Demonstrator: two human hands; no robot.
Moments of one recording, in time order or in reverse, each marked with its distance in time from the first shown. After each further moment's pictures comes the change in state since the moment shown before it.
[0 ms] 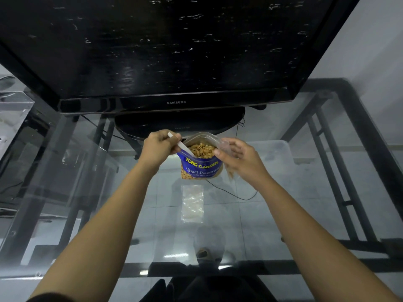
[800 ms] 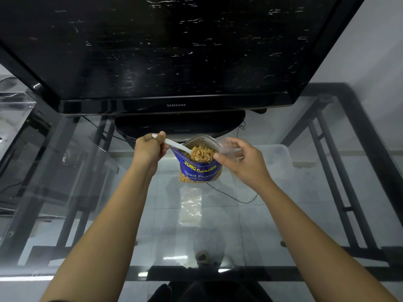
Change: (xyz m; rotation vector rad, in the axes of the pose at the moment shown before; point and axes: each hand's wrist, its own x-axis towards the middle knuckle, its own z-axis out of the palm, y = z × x) left_hand 0.019 -0.008 -0.002 -0.458 0.199 -0.224; right_hand 0.000 -0.007 -0.006 -0.198 0.082 -0.071
